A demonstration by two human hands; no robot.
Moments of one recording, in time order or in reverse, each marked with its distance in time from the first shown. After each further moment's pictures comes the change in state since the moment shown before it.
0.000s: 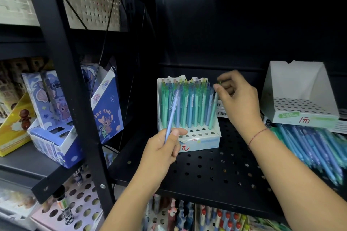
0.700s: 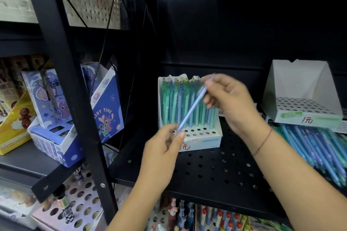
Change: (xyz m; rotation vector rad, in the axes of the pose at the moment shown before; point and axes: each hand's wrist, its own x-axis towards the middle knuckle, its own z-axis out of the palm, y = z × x) left_hand -0.003 -0.003 0.005 0.253 0.141 0.107; right_hand -0.006 -0.027 0.000 0.744 -0.334 0.277
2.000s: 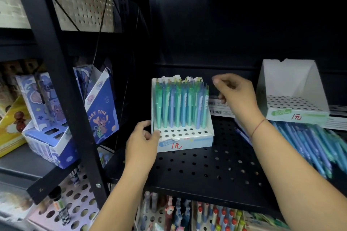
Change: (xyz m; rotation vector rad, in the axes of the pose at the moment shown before) left_hand 0.028 -0.021 -0.012 0.157 0.181 -0.242; right_hand 0.021 0.018 -0.039 -0.376 0.281 -0.074
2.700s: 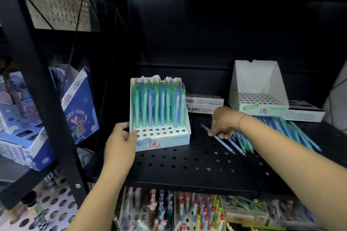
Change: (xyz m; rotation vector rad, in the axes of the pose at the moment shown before) left_hand -0.008 -0.002 -0.006 0.000 -0.007 0.057; right_hand -0.010 0.023 -0.039 -0.956 -0.702 0.642
